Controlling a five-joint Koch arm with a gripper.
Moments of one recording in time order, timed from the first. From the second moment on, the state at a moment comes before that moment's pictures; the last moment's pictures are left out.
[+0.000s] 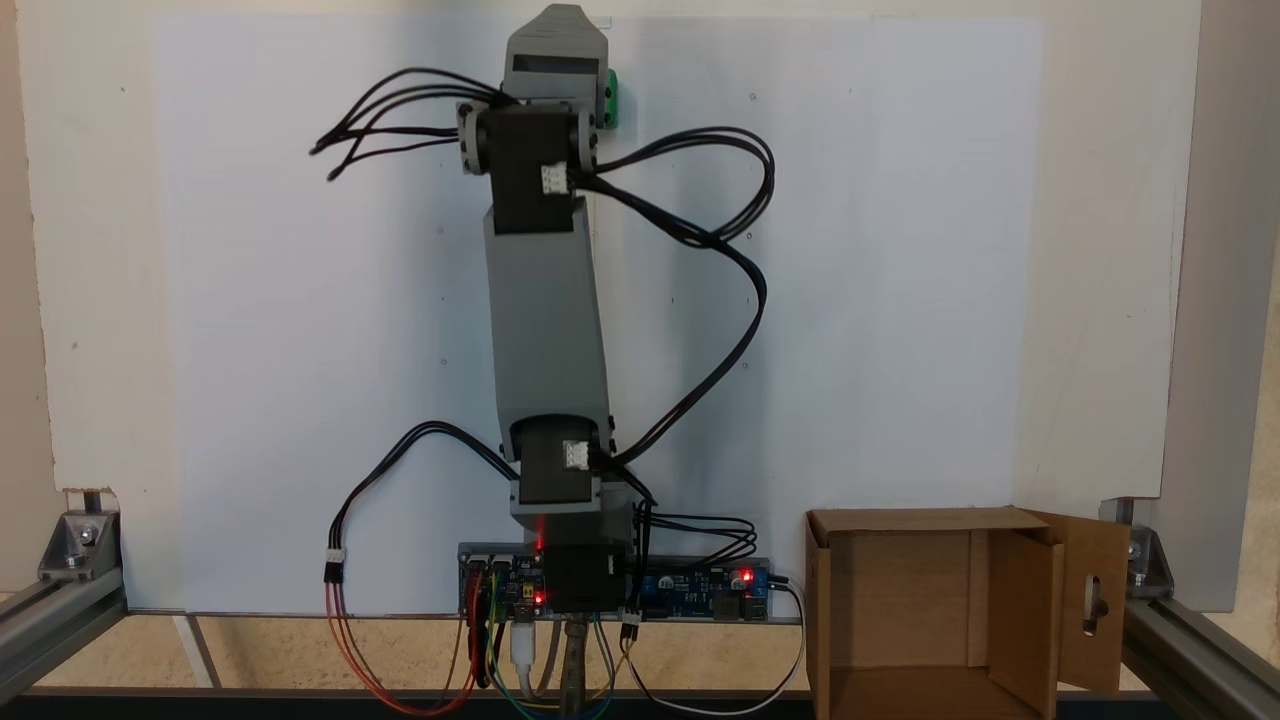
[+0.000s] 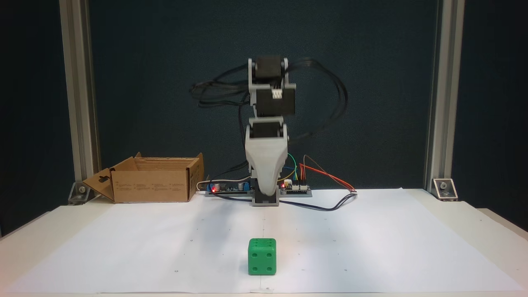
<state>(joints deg) -2.6 61.6 45.5 65.2 3.3</state>
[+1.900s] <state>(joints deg) -1.1 54.4 56.0 53.5 4.5</state>
